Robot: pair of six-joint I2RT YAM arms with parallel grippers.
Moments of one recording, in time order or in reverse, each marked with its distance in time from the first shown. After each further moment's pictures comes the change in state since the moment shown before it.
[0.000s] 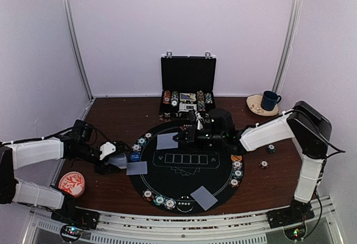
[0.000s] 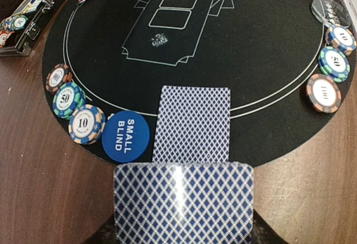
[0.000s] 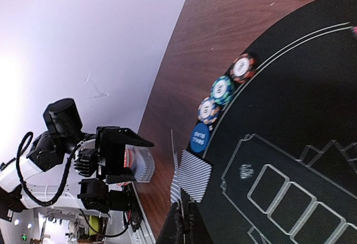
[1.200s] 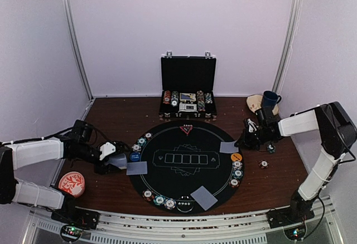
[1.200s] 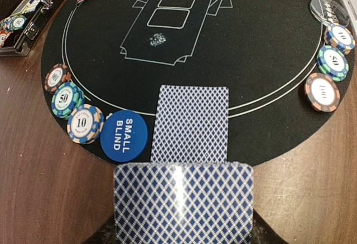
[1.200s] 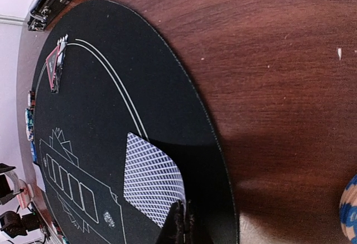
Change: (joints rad) left arm 0.000 -0.002 0.000 -0.007 0.001 0.004; right arm -0.557 -0.201 -0.178 -0.687 0.024 -0.458
